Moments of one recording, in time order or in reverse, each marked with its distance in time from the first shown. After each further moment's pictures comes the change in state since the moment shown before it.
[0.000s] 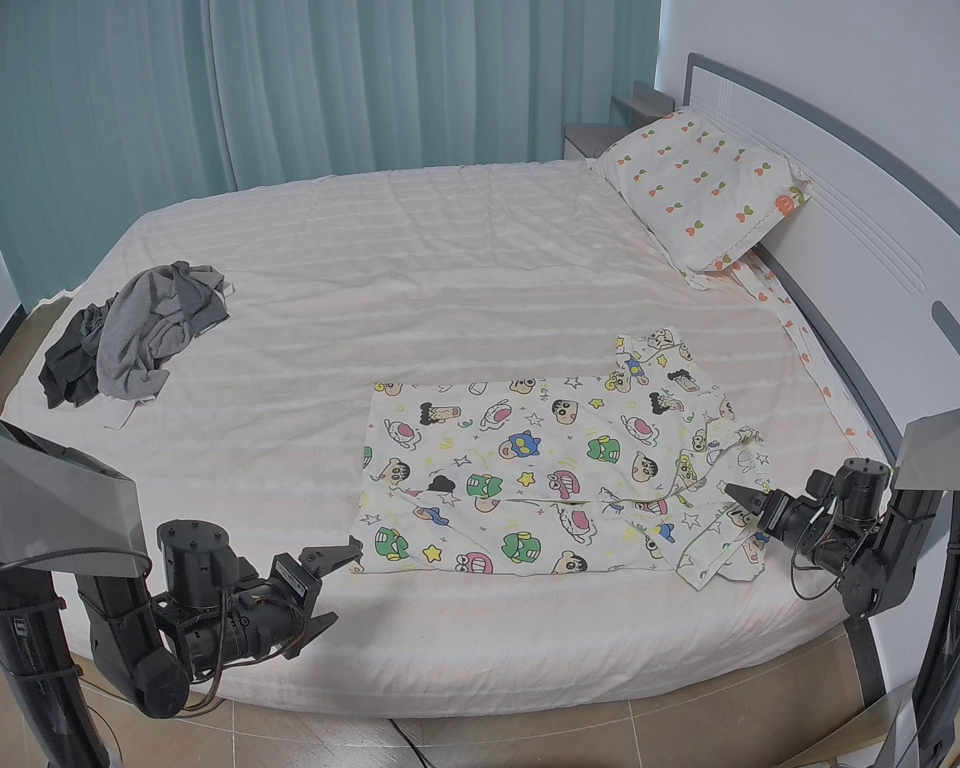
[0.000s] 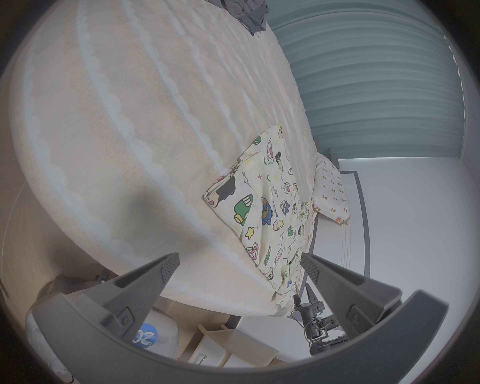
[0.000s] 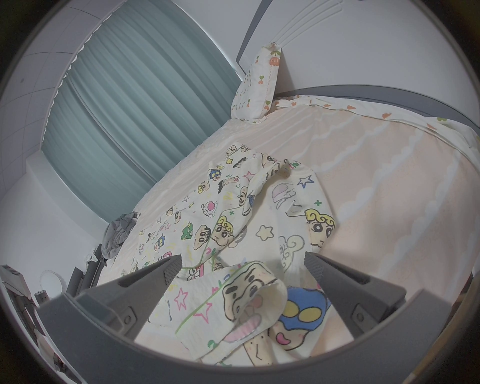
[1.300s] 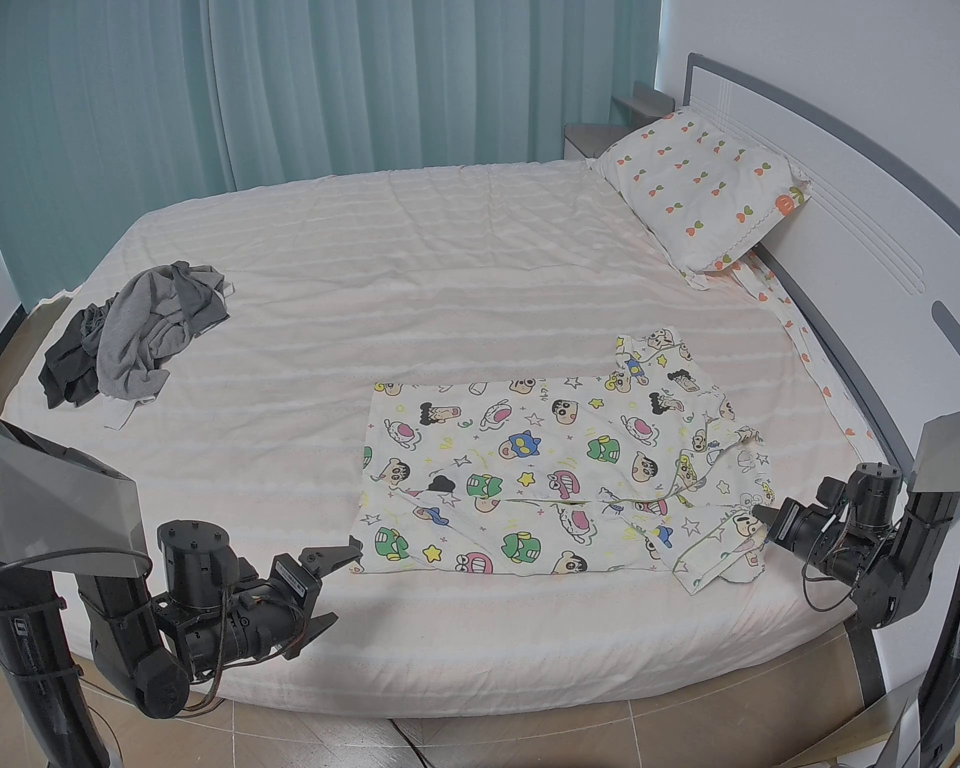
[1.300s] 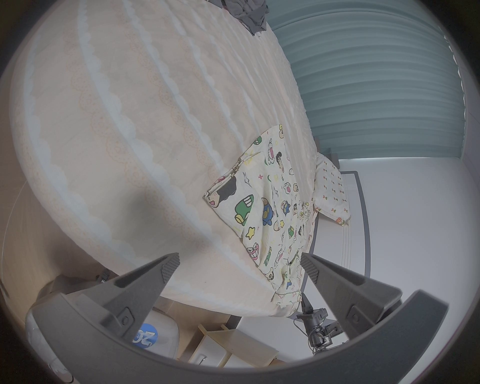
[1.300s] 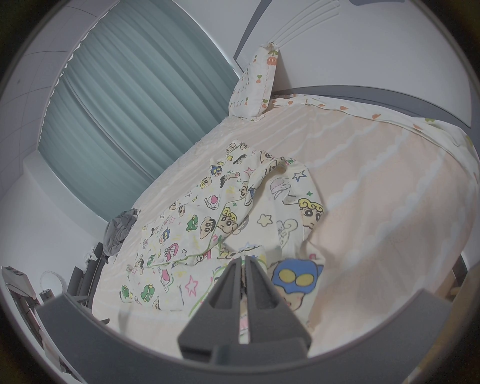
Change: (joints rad) left arm 0.000 0.001 0.000 0.000 0.001 0.000; right arm 0.007 -0.102 0.139 0.006 -0.010 -0.002
